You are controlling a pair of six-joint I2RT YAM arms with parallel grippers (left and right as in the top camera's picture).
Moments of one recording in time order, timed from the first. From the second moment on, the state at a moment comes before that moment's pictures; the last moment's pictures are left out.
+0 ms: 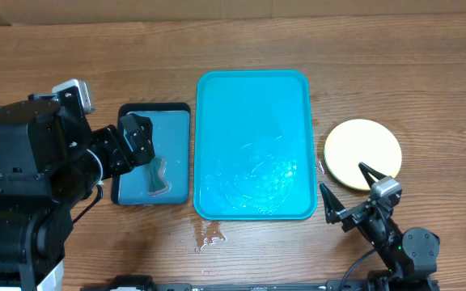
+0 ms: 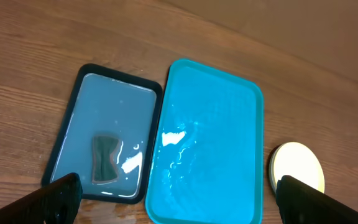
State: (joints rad) left arm -0.04 1.10 1.69 -1.34 0.14 -0.41; right arm 0.05 0.02 0.05 -0.09 -0.43 0.08
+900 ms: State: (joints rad) left arm -0.04 1.10 1.69 -1.34 0.14 -0.41; right arm 0.05 0.01 0.02 0.00 -0.42 0.10
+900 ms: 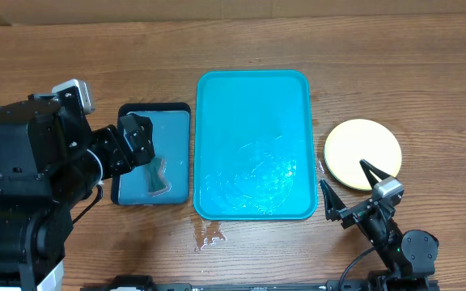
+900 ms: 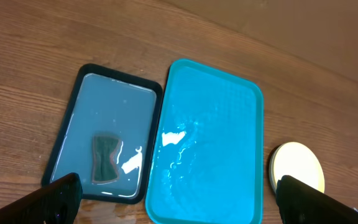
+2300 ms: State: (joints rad) left arm -0.06 0.05 0.24 -0.14 0.14 -0.11; right arm 0.05 0.01 0.02 0.00 -0.42 0.10
